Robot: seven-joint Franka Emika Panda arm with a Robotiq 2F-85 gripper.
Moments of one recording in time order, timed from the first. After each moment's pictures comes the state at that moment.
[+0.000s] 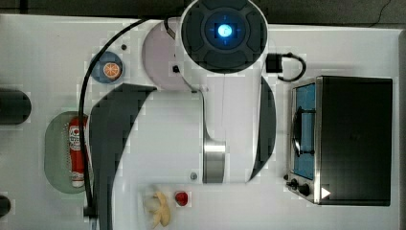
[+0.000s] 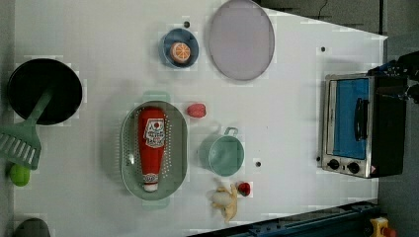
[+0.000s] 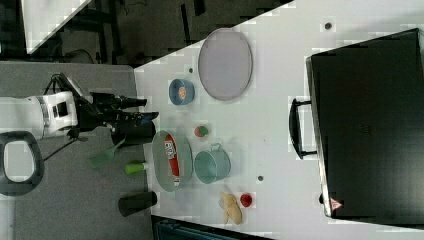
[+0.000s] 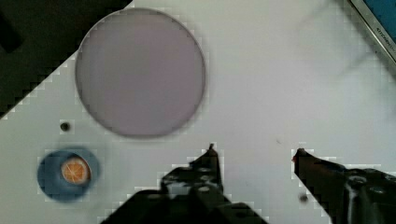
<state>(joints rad) -0.01 0.02 0.02 -1.75 0.02 0.22 -0.06</state>
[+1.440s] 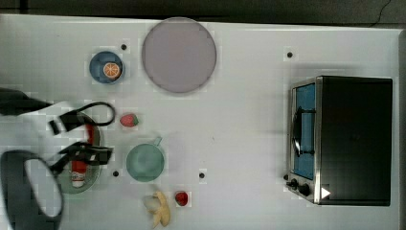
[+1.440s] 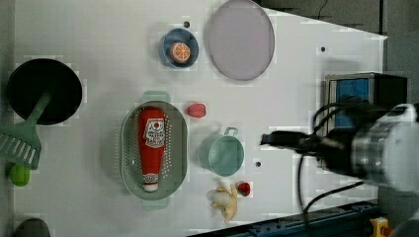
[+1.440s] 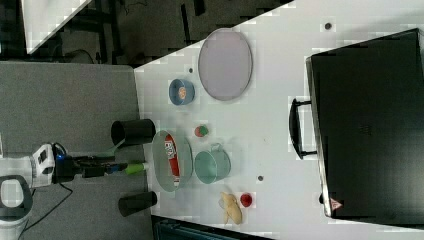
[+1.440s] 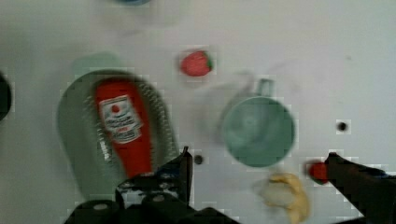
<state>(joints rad) -0.08 -0.07 0.61 -1.93 0.02 0.24 -0.03</state>
